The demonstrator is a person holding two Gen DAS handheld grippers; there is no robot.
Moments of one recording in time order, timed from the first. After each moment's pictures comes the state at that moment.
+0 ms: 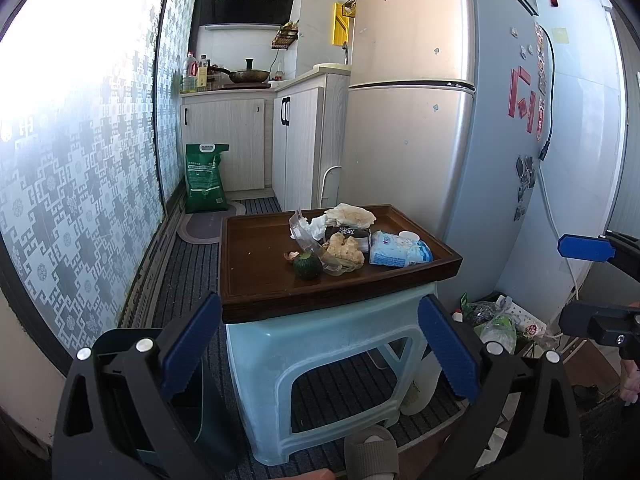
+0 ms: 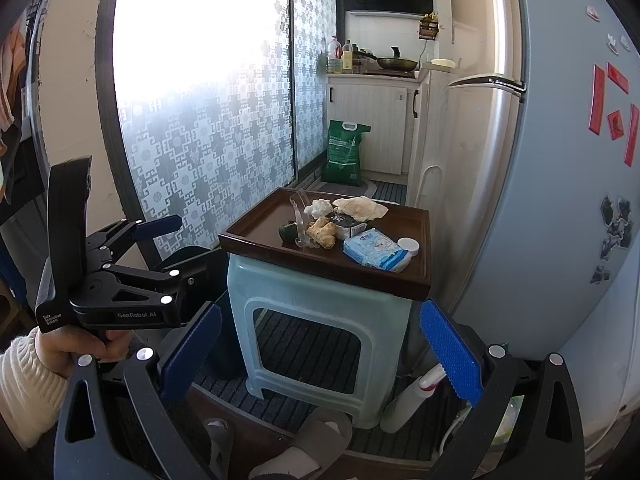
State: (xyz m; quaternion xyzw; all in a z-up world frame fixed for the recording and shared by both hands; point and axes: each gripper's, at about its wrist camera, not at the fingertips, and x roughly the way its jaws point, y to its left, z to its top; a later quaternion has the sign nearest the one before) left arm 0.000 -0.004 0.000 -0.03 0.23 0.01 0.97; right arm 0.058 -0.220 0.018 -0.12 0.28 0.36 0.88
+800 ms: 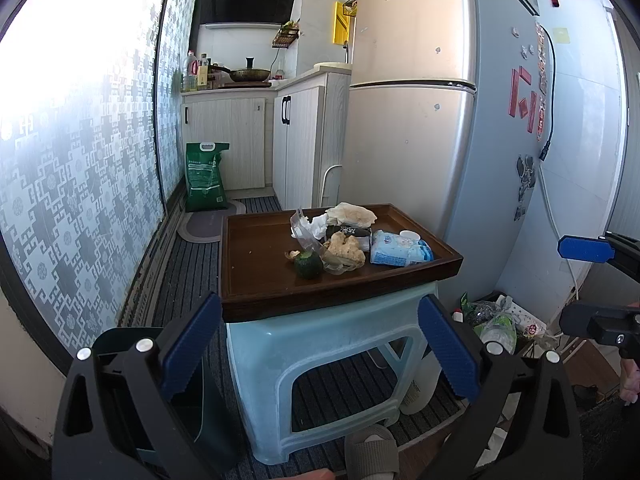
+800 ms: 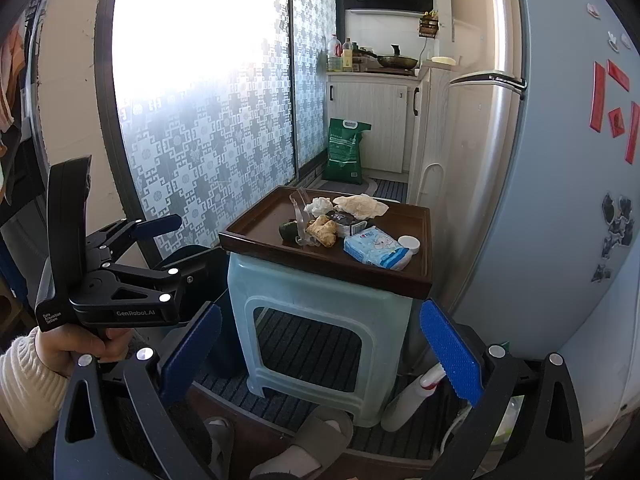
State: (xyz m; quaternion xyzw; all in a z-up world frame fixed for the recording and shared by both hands) left arm -0.002 -0.003 0.001 -0.03 0.23 0.01 0.97; right arm 0.058 -0.220 0.017 -0.12 0.28 0.36 0.88
